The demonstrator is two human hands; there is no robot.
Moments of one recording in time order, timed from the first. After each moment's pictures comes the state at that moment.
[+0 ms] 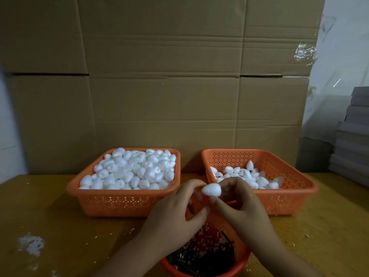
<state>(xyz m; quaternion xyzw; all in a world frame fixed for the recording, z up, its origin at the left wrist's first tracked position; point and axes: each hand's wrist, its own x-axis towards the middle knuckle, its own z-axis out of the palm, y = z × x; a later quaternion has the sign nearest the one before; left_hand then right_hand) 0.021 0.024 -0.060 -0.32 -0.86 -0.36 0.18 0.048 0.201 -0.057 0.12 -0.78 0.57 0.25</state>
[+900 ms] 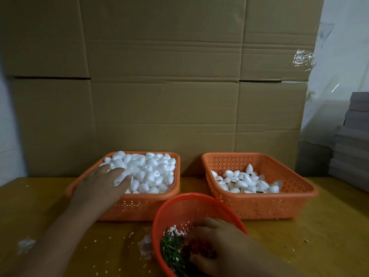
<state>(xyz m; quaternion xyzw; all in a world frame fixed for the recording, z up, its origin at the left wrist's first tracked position) -0.046 -0.098 -0.031 0.01 -0.97 -0.15 0.20 0.059 0.190 -0.063 0.26 -0.95 0.14 0.04</state>
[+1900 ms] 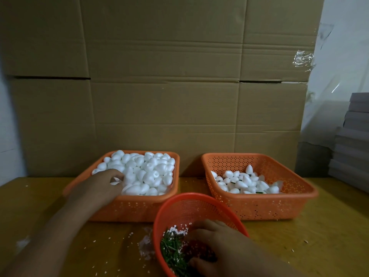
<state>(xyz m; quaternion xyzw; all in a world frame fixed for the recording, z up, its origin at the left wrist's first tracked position) -0.045 -0.105 -0.025 -0.01 -0.95 -0.28 0.12 0.056 0.191 -0.067 0.27 -0.95 0.13 0.02</state>
